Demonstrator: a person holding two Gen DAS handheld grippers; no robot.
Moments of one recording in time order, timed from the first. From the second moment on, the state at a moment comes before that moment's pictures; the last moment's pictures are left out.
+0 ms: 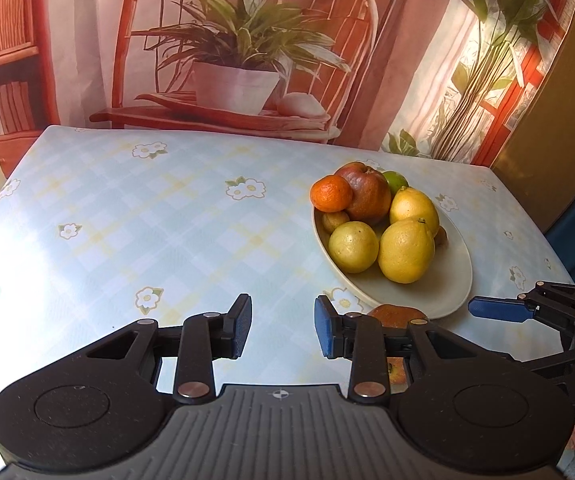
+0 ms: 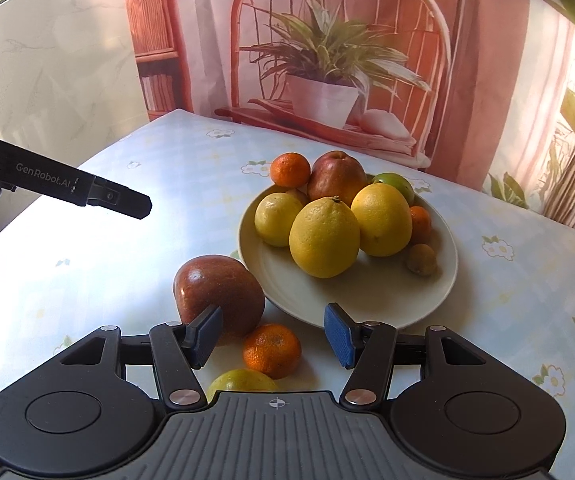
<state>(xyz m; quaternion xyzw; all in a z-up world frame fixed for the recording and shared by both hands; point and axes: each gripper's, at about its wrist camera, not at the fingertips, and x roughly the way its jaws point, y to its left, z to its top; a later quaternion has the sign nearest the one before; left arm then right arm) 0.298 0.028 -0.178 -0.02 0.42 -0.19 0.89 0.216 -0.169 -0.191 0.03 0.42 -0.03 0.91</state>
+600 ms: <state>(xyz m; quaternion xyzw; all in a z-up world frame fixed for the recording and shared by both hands) 0.290 0.037 -0.194 -0.04 0.44 -0.19 0.88 0.232 -0.107 -0.208 -0.16 0.45 0.04 0.88</state>
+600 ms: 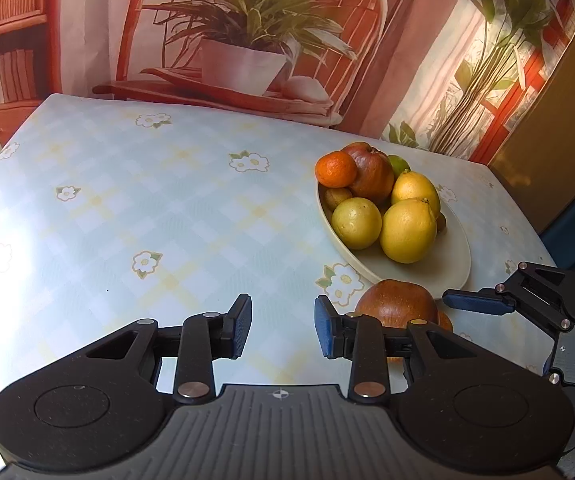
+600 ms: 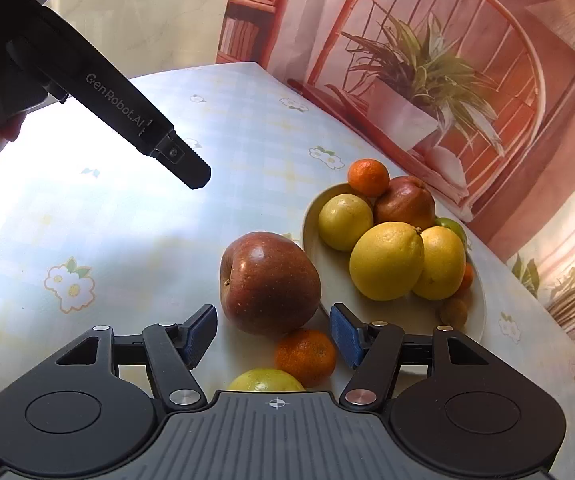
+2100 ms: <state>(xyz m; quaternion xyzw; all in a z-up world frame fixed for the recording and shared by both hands) 0.281 0.051 -0.199 -0.05 0.44 -0.21 0.87 0.242 -0.181 -0.213 0.19 0.45 0.05 0.87</state>
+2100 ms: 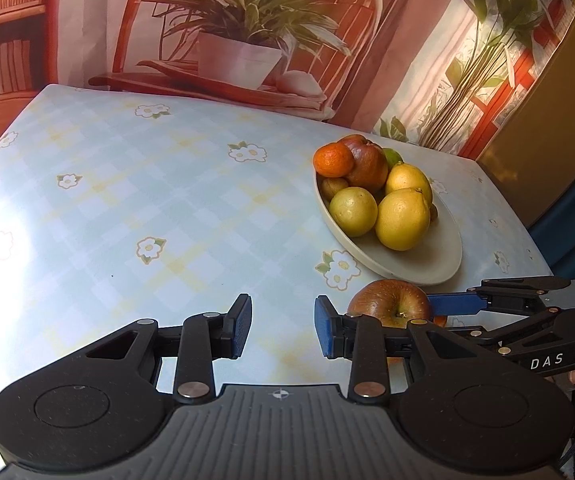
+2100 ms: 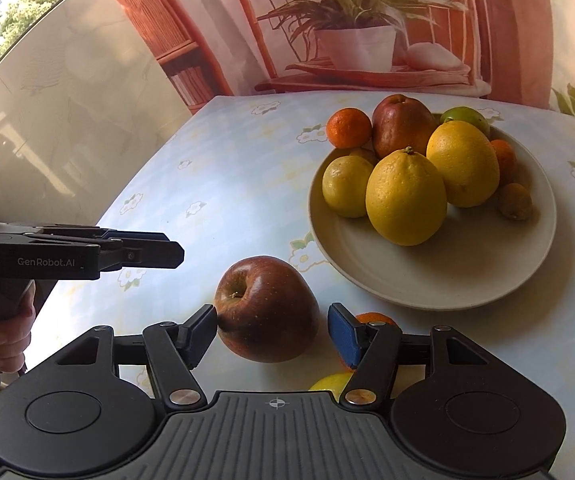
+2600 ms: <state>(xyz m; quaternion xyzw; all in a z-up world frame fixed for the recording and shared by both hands) 0.290 0.040 -0.202 -0.09 0.44 -0.23 0.86 0.228 -0.175 -0.197 0.09 0.42 0.02 0.90</state>
